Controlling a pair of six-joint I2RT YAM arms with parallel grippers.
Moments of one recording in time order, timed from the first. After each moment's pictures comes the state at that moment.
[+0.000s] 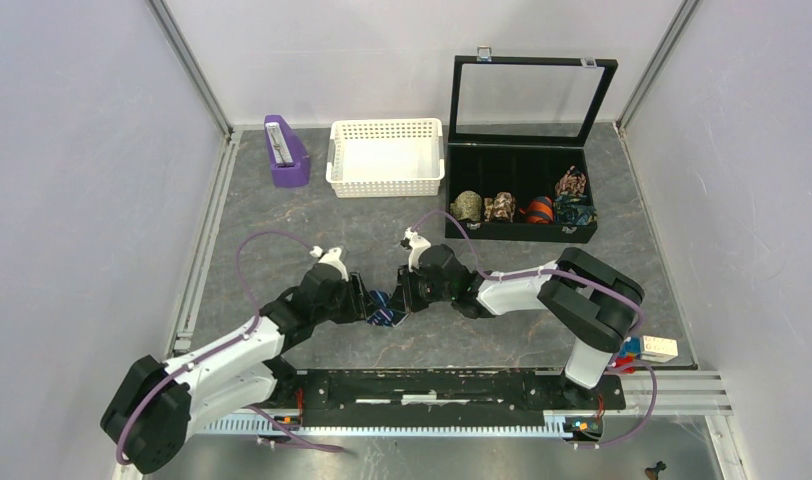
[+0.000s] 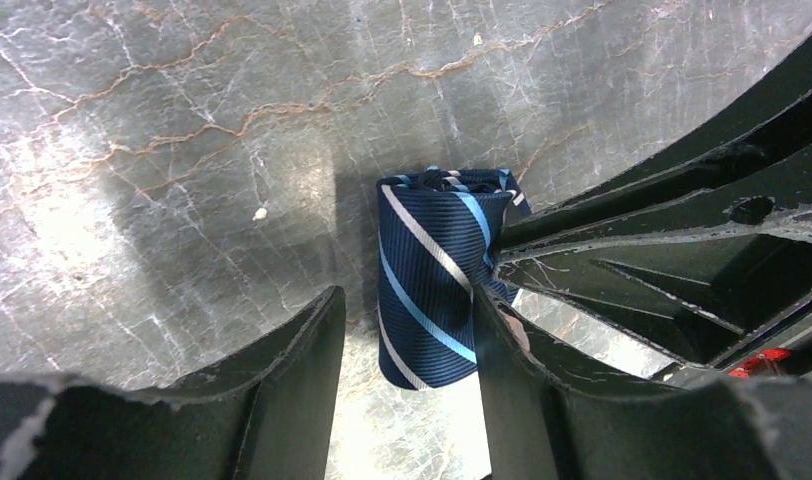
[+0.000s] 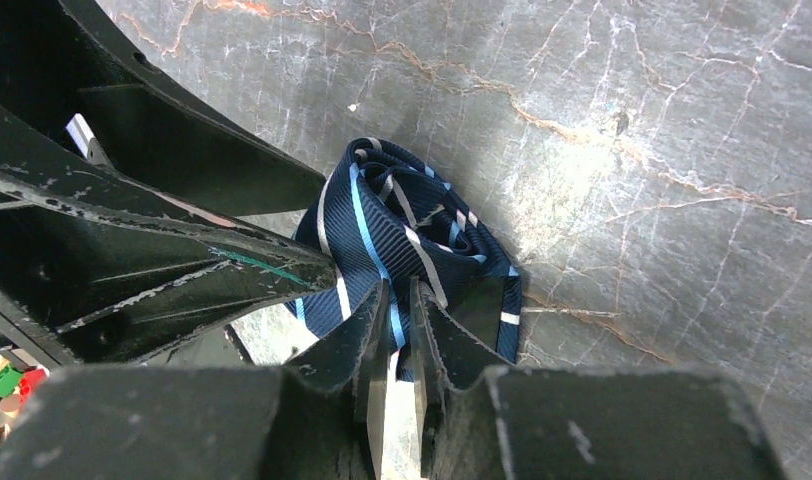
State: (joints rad) left arm -0.64 0.92 0.29 -0.13 0.03 -0.72; right arm 0.96 1.75 0.74 0.41 -0.23 0.66
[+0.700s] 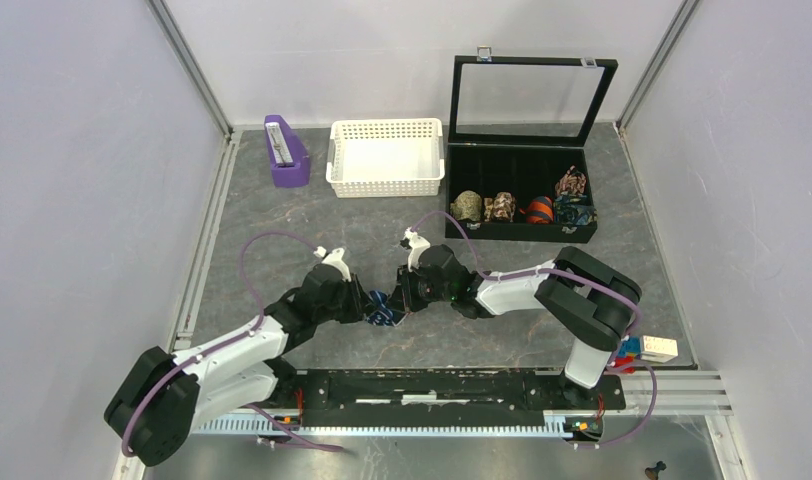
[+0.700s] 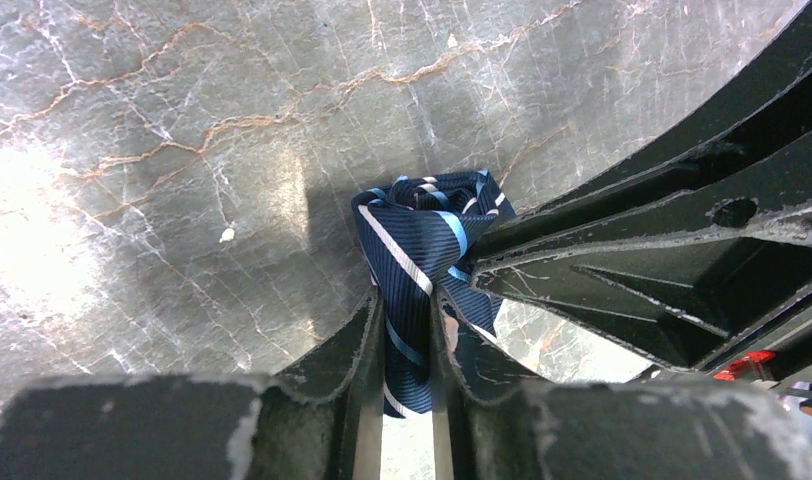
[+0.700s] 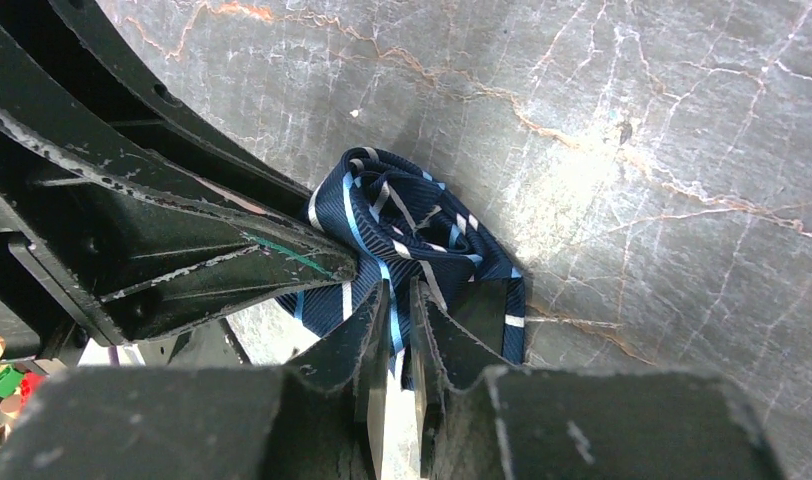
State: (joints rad) left arm -0.63 0.97 0.26 0.01 0.08 -0.72; right arm 0.96 1.76 0.74 0.44 -0.23 0.66
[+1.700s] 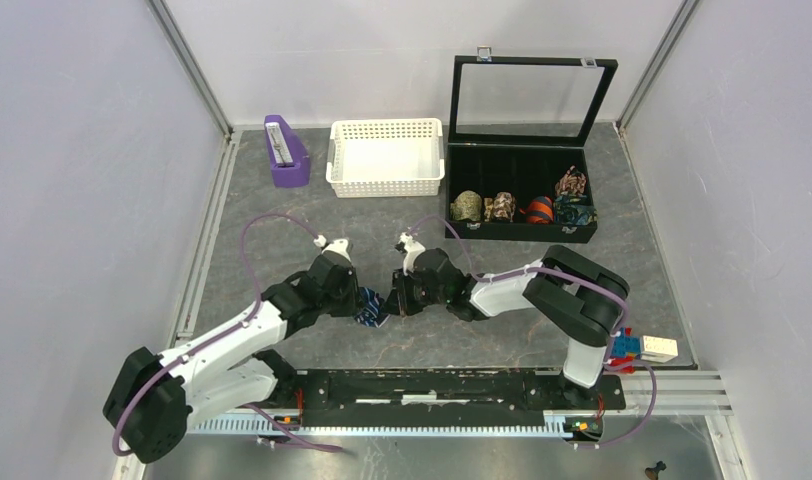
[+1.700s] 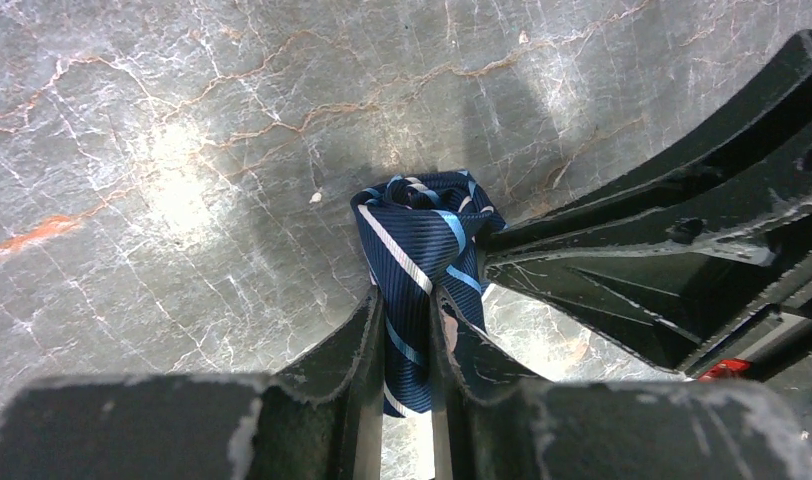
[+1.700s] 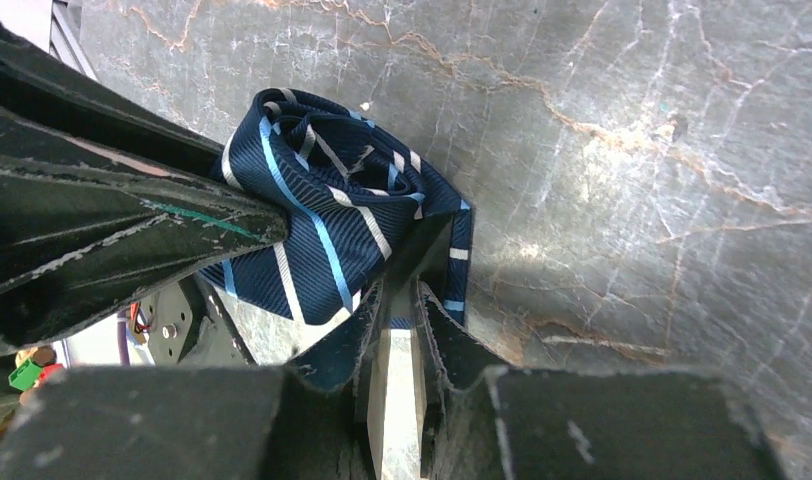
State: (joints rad) left arm -0.67 0.97 0.47 -0.39 -0.08 -0.65; right arm 0.98 1.81 0.74 0.48 -0.25 0.70
